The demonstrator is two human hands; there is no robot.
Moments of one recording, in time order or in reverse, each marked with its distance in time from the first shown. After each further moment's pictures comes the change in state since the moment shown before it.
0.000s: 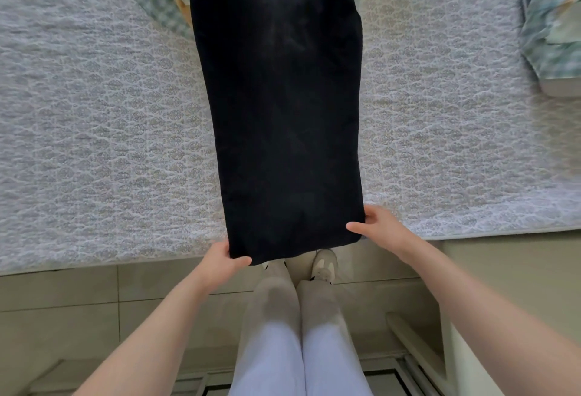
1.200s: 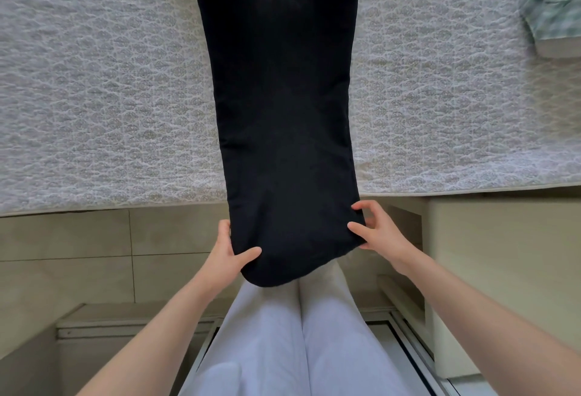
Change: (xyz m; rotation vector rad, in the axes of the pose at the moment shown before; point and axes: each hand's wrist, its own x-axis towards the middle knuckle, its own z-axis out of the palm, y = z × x) left_hand -0.099 -0.027 0.052 -0.208 0.040 0.028; right_hand -0.088 0.054 0.030 0.221 0.031 0.091
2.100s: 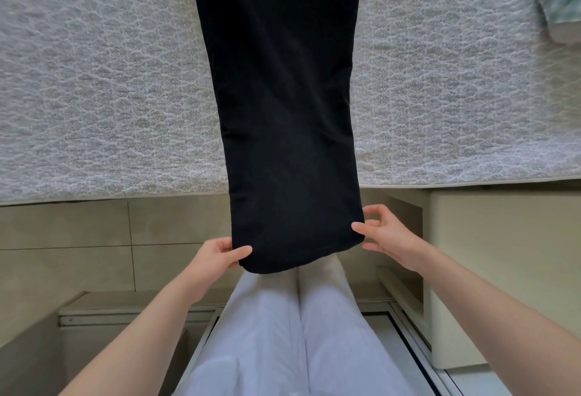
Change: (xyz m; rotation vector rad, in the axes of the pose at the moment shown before) left_hand 0.004 -0.023 -0.011 -0.043 -0.076 -0.196; right_hand 0.009 0.024 -0.020 0.060 -0.102 0.187
